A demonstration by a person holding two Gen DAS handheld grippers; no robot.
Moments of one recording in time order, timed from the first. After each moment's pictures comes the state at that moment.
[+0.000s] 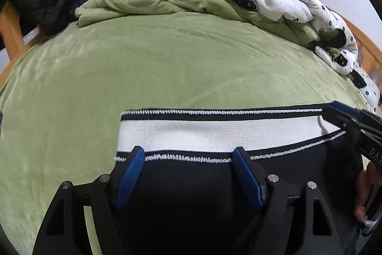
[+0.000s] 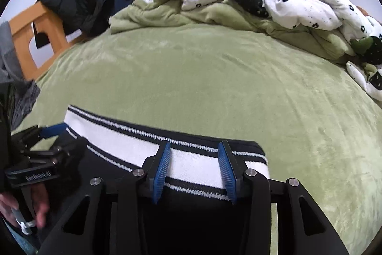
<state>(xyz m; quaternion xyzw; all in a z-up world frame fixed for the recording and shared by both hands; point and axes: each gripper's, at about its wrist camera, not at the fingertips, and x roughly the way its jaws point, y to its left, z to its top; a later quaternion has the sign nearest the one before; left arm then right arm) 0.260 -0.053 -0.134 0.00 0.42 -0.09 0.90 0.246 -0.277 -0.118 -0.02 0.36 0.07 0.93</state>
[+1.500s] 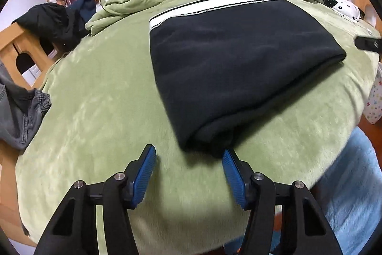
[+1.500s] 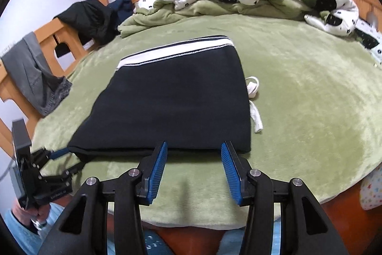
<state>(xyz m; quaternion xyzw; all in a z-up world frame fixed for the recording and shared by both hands) 0.019 -0.005 -0.166 0.17 0.42 -0.09 0.89 -0.012 -0.296 -0.131 0.07 0.38 0.06 0.92</state>
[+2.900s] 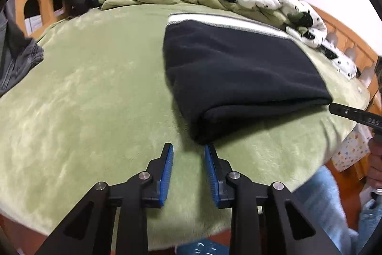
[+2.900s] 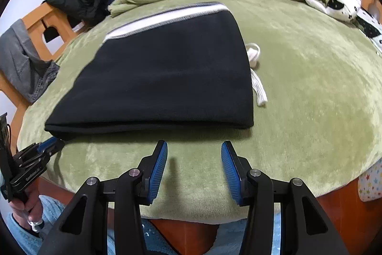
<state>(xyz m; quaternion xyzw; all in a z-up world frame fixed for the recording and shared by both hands) 0.002 0.040 -0.157 -0.02 0.41 -0.12 0.91 0.007 -0.299 -0.158 0.06 0.42 0.06 0.90</state>
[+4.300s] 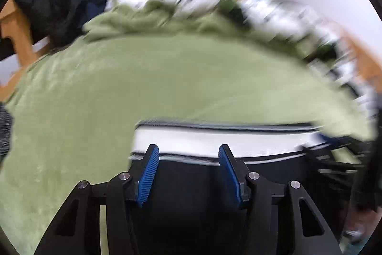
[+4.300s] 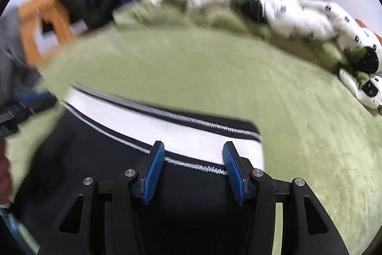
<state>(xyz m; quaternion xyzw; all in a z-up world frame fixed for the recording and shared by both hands) 0.243 -0.052 -0.121 0.01 0.41 -0.04 0.91 0.236 -0.269 -0.143 -0.09 0.39 0.05 0.92</state>
